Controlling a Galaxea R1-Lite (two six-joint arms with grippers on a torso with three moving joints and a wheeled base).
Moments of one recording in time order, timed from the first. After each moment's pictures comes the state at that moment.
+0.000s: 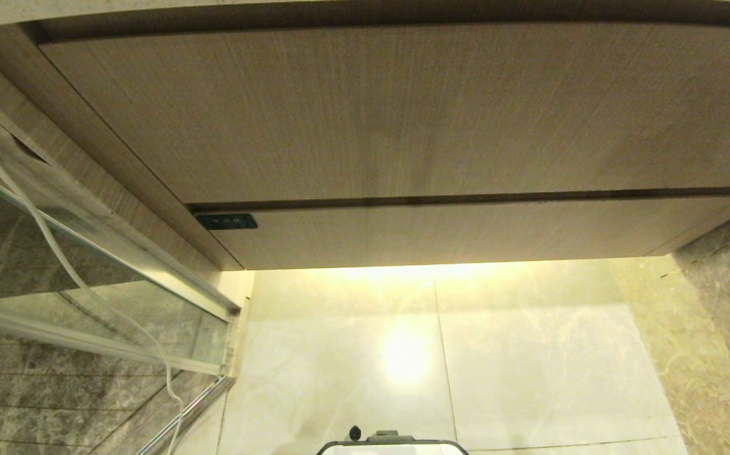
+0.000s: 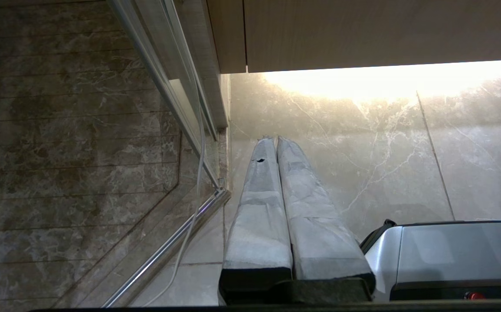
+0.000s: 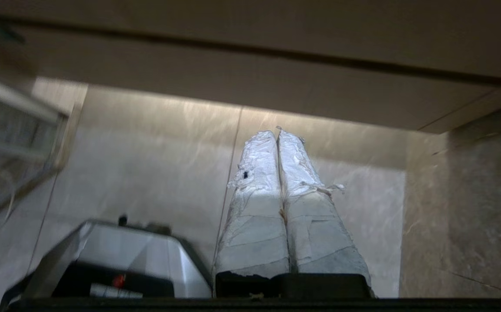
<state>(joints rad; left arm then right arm) 0.00 0.00 0.00 0.00 0.00 0.00 0.02 0.76 -1.22 0.59 0.16 -0.10</state>
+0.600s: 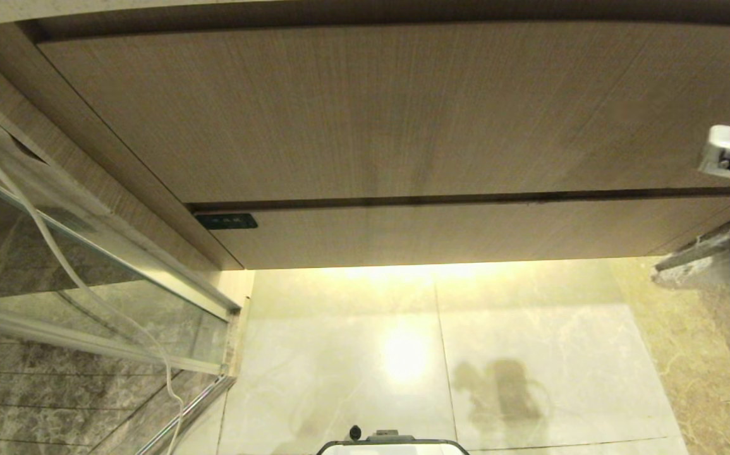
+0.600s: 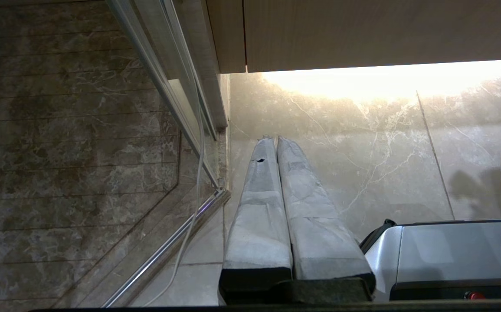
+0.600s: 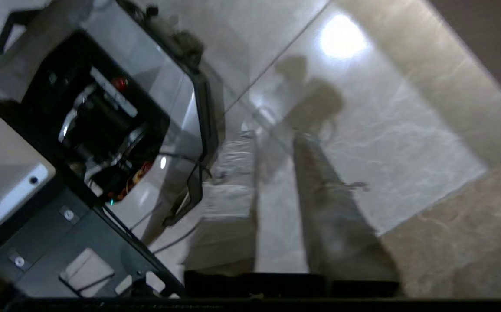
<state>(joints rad) 0.00 0.00 0.00 0.00 0.00 0.00 0.09 1.41 -1.41 0.90 0.35 -0.66</state>
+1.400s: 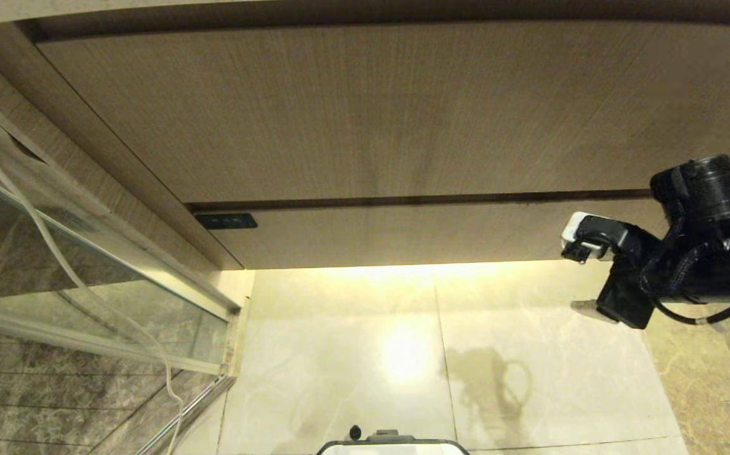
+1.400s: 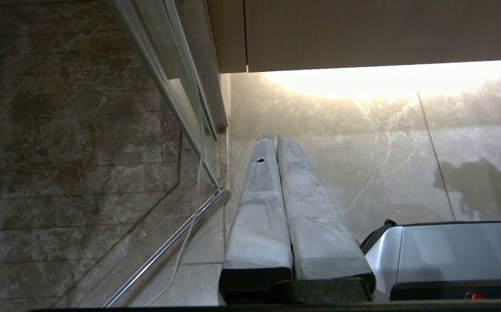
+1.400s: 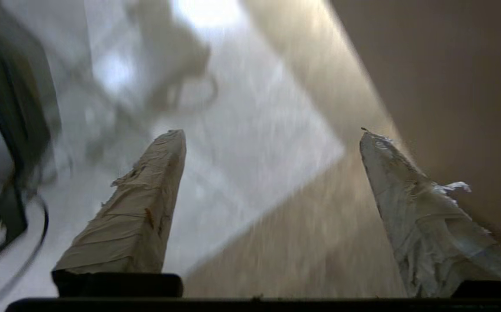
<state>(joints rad) 0.00 0.00 0.00 0.00 0.00 0.00 0.23 1.58 -0.95 0.06 -0.12 -0.80</state>
